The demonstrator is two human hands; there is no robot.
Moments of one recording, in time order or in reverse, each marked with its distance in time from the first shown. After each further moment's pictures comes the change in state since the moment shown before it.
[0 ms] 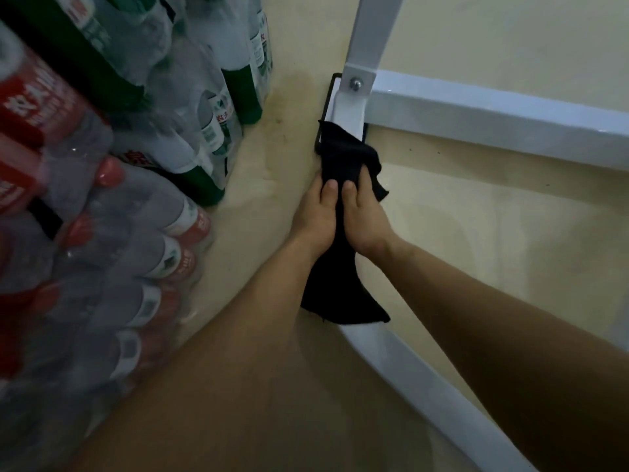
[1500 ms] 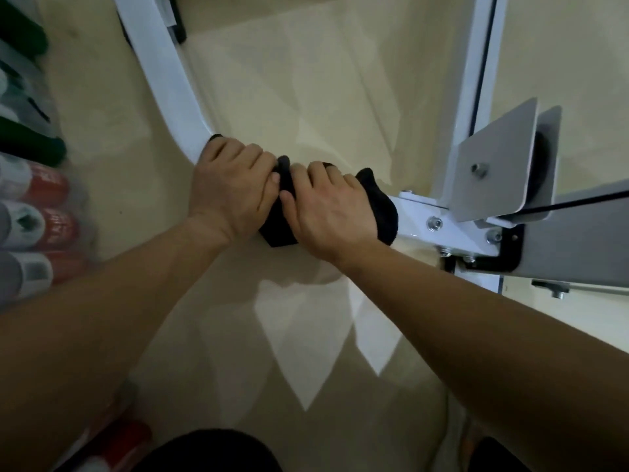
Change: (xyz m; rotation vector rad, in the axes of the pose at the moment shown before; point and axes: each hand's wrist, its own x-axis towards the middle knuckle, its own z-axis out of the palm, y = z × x) left_hand -0.113 -0.052 0.009 1.196 -0.231 1.223; right_hand -0.237 0.059 -0.024 -0.961 0.300 -0.012
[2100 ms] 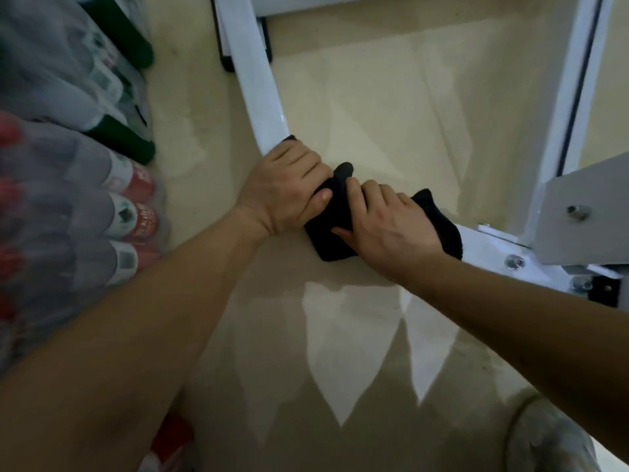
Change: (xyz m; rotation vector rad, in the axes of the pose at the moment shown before) left_hand -0.002 -0.052 0.002 -0.118 0.059 0.198; right_hand 0.016 -0.008 0.002 -0.184 -0.099 -0.256
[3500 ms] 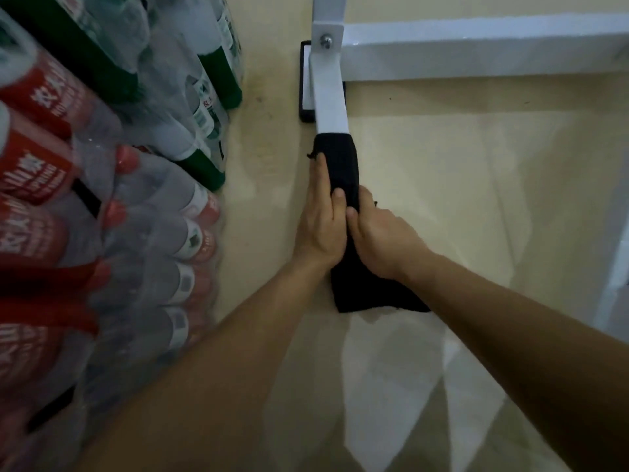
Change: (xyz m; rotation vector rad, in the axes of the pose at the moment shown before) left_hand 0.007 0.001 0.001 -0.791 0.238 -1.040; right_hand 0.106 -0.033 -0.023 0.663 -0.200 0.099
